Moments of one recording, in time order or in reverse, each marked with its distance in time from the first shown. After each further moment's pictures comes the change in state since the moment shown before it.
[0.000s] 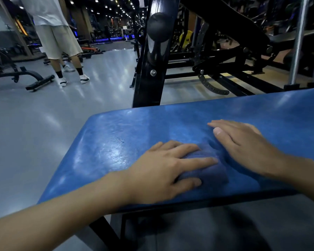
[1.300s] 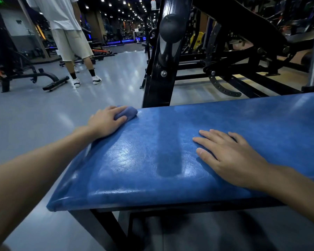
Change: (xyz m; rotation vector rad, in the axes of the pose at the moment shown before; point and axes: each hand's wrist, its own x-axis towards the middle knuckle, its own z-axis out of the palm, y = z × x) left_hand -0.037 -0.221 -0.008 0.011 0.028 -0.868; right_hand -0.003 -0.033 0.028 -0.180 -0.278 -0.078
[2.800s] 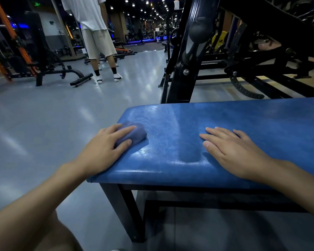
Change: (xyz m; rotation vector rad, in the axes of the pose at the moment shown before) left_hand -0.175 0.003 -0.027 -0.111 0.067 0.090; right_hand -0.001 -0.032 -0.002 0.025 -0.047 -0.052
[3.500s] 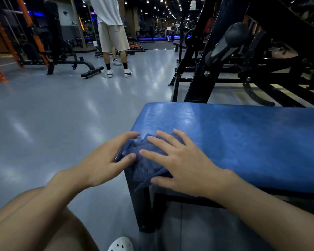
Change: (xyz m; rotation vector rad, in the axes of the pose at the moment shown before) left_hand -0.078 -0.024 -0.020 -0.322 -0.048 0.037; right_hand 0.007 -0.150 0.024 -0.247 0.195 -0.623
